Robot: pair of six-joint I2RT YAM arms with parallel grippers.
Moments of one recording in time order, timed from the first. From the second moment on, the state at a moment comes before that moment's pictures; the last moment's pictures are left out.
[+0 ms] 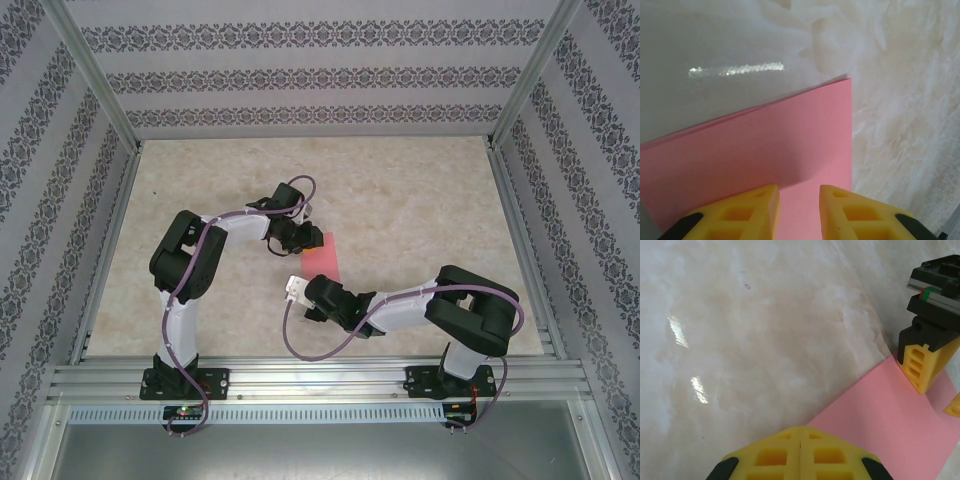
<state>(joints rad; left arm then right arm) -0.51 2.05 1.29 -0.31 0.51 -0.68 1.12 1.68 0.63 0.31 0.31 -0.34</state>
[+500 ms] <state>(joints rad) -0.51 2.05 1.29 -0.30 0.52 -0.67 1.10 1.68 0.67 0.24 0.26 -0.31</state>
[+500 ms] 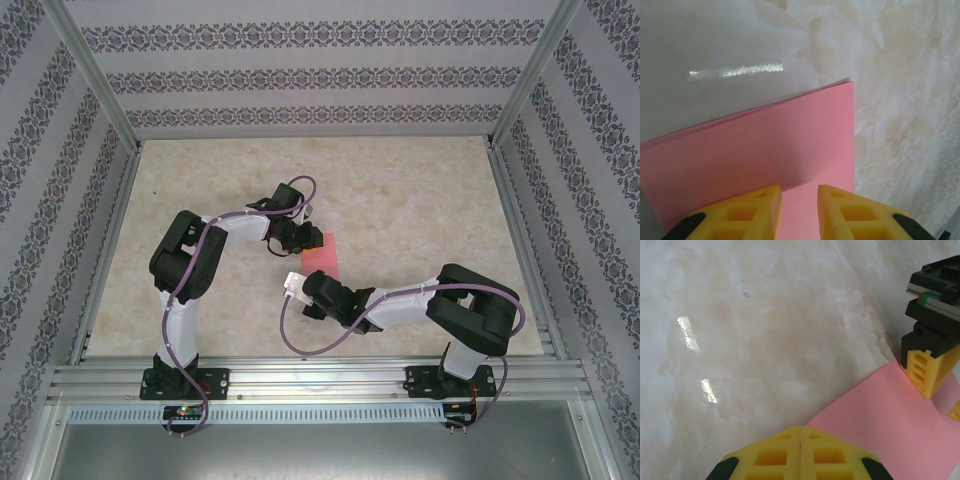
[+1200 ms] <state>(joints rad) -0.51 2.06 1.29 -0.30 0.51 -0.66 0.86 1.51 0.67 0.15 -0.08 -0.14</state>
